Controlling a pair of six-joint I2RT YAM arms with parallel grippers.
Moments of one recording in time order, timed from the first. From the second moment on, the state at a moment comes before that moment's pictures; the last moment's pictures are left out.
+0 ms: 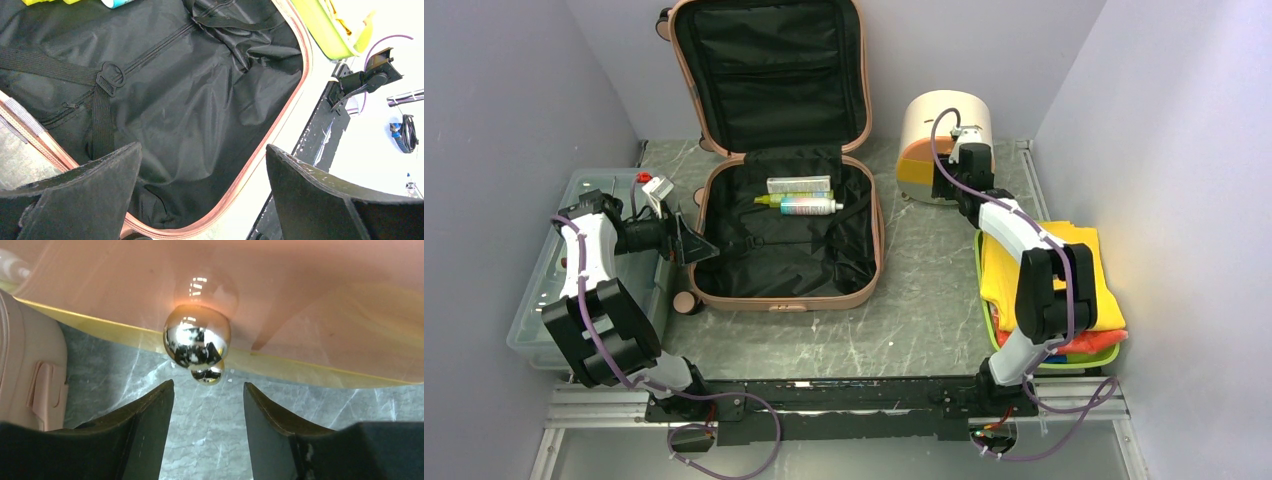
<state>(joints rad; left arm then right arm) 0.47 1.47 1.19 -1.22 1.19 0.92 0.14 1.66 1.15 -0.03 0.05 0.07</state>
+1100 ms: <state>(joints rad) 0.48 1.48 1.19 -1.24 1.20 0.93 0.17 1.46 1.00 -0.11 0.01 0.05</state>
